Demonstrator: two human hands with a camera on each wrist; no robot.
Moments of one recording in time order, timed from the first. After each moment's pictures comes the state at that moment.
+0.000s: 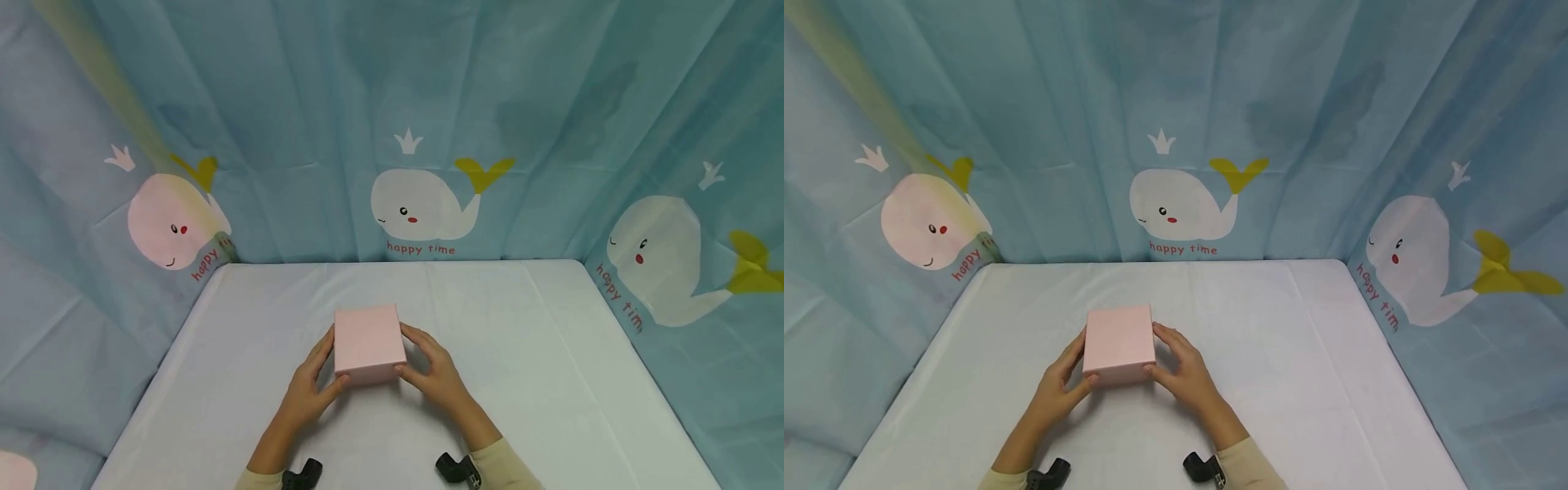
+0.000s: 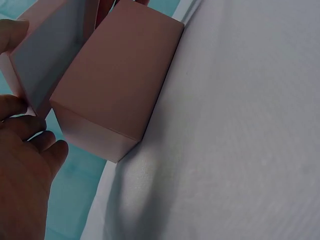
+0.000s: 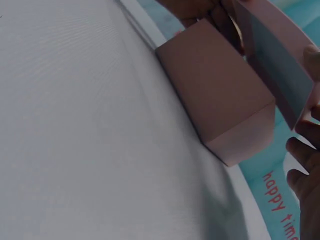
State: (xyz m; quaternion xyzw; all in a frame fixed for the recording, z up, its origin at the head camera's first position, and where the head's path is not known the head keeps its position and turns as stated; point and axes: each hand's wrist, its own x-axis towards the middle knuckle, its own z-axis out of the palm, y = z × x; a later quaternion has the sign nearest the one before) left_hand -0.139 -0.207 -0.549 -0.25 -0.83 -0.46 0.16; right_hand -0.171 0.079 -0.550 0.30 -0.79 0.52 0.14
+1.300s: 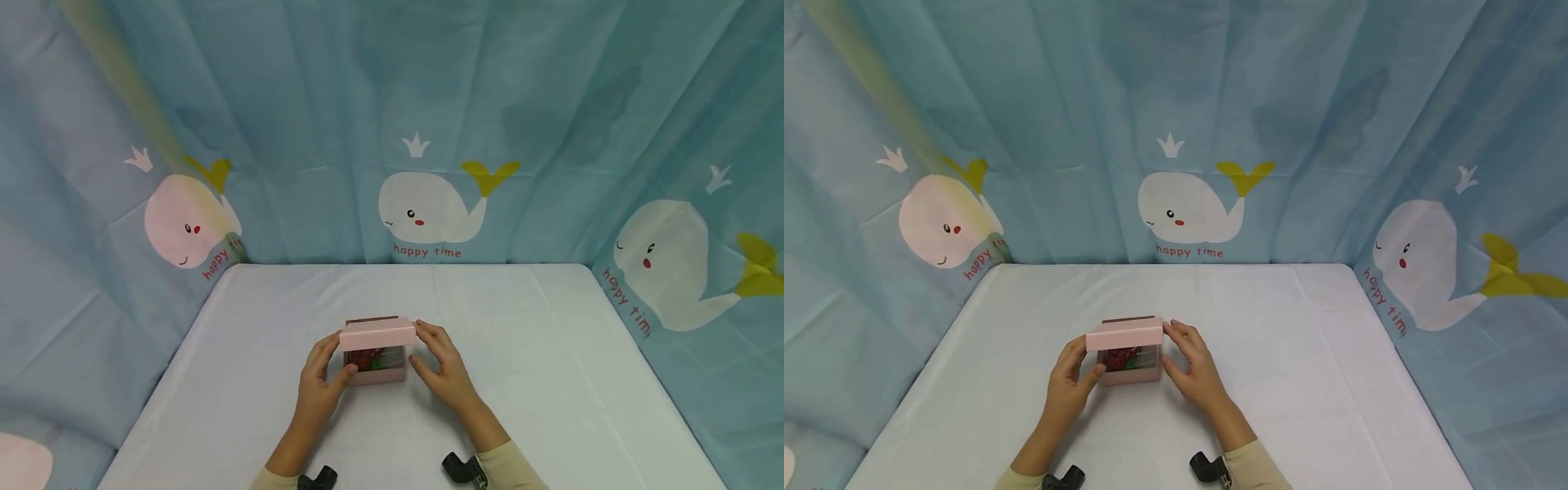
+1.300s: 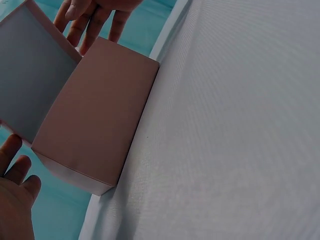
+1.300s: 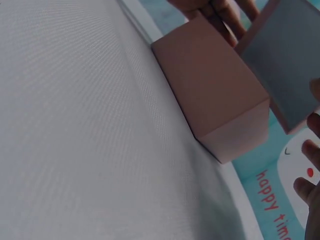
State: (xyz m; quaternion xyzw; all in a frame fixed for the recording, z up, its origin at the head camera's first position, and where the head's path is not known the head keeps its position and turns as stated) left_hand -0.133 -0.183 -0.548 -0.20 -0.76 -0.57 0.23; right_hand -0.171 0.083 -0.547 0.32 -0.77 0.51 0.21
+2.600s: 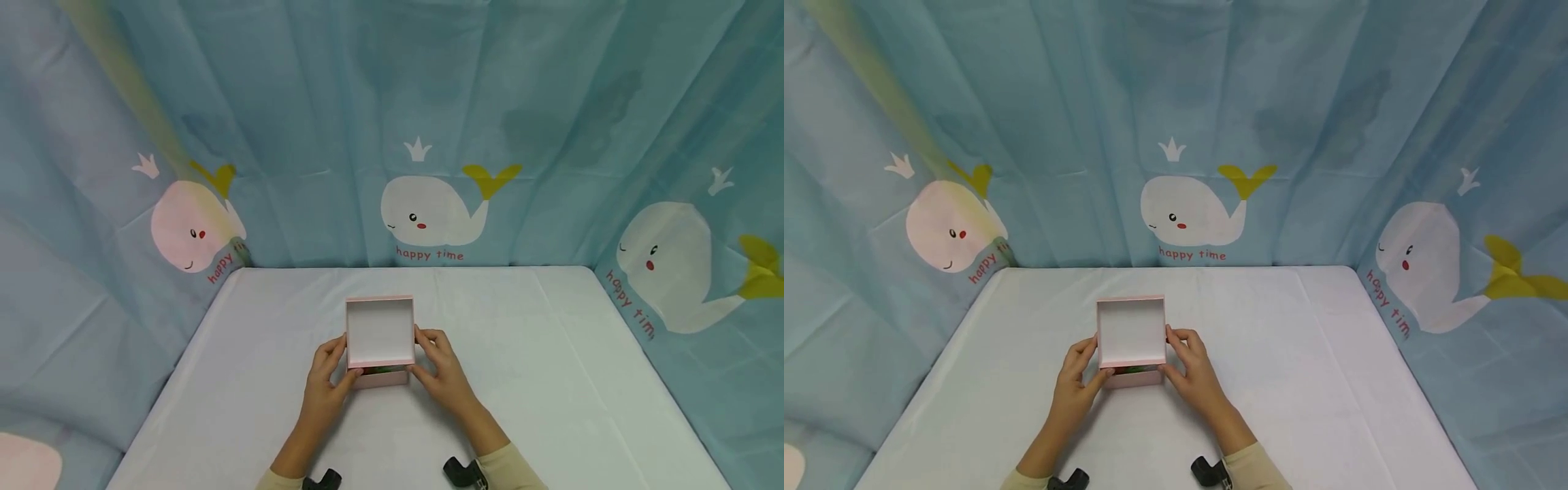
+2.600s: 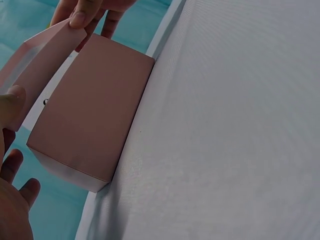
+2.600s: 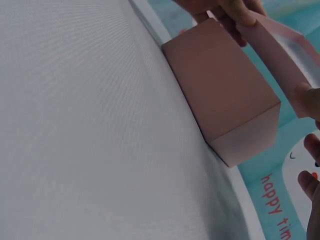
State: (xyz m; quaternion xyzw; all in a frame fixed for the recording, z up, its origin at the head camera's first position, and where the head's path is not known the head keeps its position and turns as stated) left_hand -0.132 -0.183 -0.555 -0.16 -0.83 -0.48 0.24; right_hand -0.170 0.078 -0.554 0.33 -0.78 0.48 0.21
